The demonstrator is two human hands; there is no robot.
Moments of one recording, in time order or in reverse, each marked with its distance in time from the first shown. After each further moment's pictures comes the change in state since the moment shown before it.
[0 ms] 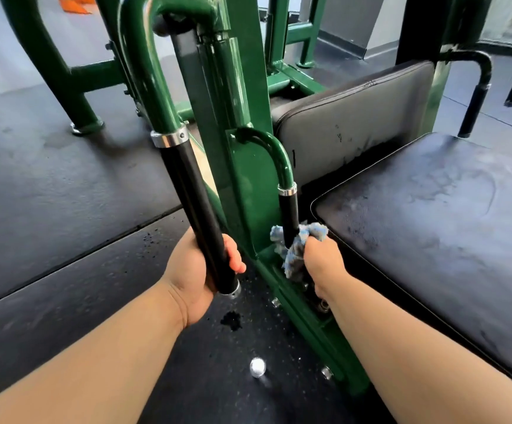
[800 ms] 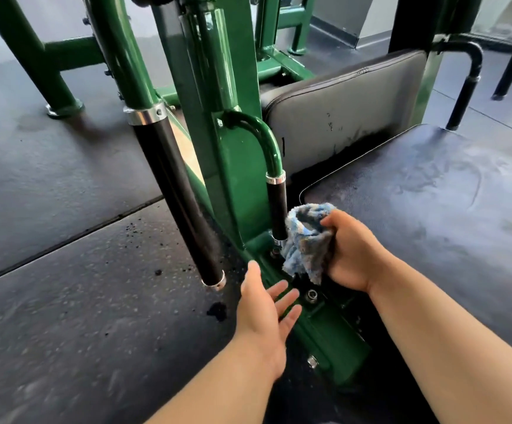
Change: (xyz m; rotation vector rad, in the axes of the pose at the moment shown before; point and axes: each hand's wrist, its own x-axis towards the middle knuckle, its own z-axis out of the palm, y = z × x) left_hand -0.023 -0.081 0.076 -0.302 0.274 -0.377; right_hand -0.055 -0.060 -0.046 0.414 -0.472 0.228
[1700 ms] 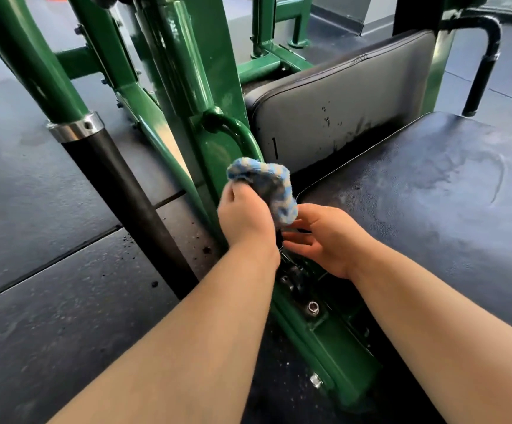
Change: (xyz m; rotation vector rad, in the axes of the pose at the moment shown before) left_hand 0.049 0.080 0.091 -0.025 0.220 0.662; right_hand 0.037 -0.016 0.001 -0.228 0.131 -0.065
